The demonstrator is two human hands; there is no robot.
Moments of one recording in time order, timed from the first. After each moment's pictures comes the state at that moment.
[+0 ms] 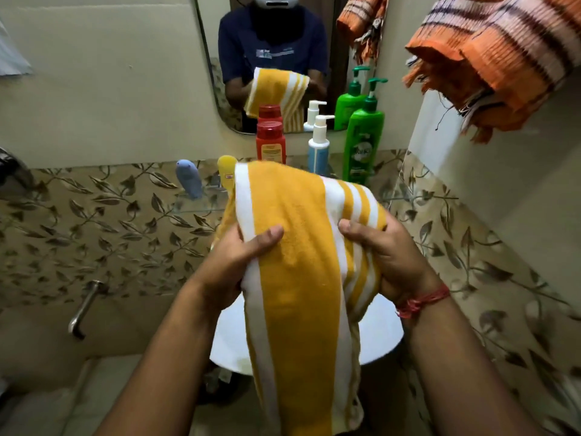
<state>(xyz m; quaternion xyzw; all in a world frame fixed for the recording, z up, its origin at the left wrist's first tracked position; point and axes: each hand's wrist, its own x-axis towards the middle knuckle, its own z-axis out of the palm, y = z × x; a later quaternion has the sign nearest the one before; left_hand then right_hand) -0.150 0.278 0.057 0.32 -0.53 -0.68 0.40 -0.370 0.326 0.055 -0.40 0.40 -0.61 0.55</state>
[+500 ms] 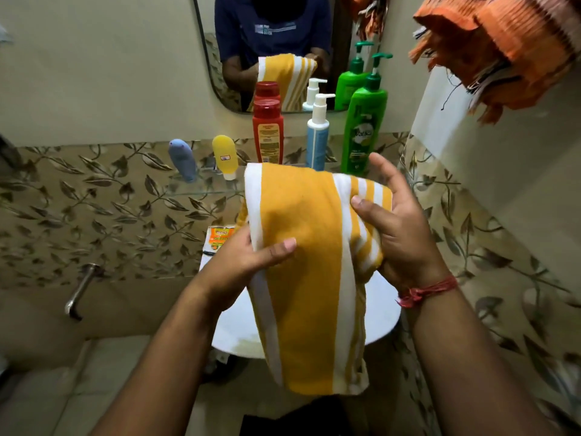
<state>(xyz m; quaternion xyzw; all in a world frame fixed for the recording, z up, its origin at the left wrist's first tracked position) -0.155 0.283 0.028 0.34 -0.58 -0.65 0.36 -0.374 0.329 0.055 -0.44 0.43 -0.67 0.41</state>
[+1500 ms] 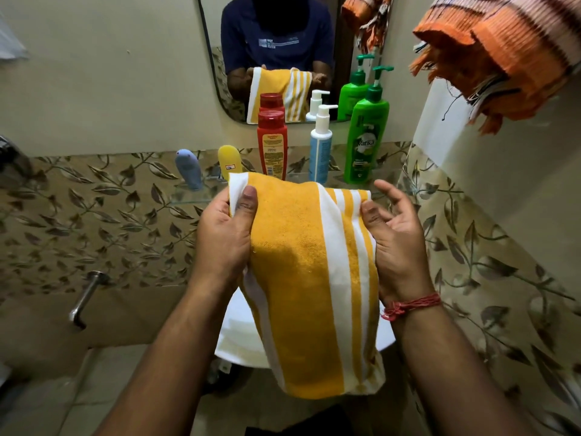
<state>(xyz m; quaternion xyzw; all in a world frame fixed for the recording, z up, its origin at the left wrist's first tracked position) -0.163 0.276 0.058 0.46 -0.57 -0.42 0.54 -0.360 0.323 0.043 -0.31 0.44 -0.74 0.40</state>
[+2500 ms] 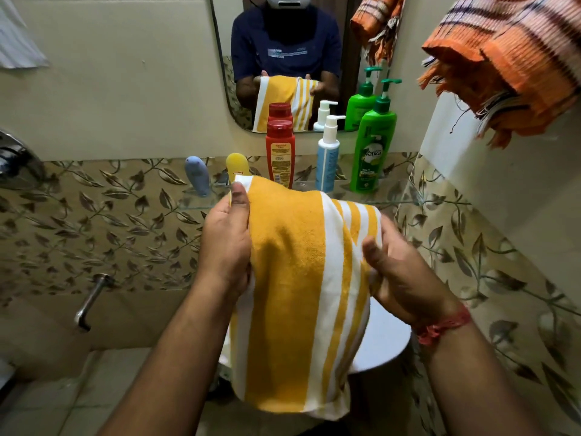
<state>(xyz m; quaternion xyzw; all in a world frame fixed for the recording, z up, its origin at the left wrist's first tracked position) -0.163 0.269 0.066 0.42 -0.48 -0.51 0.58 -0.377 0.333 0.030 -0.43 0.35 -0.59 0.59</state>
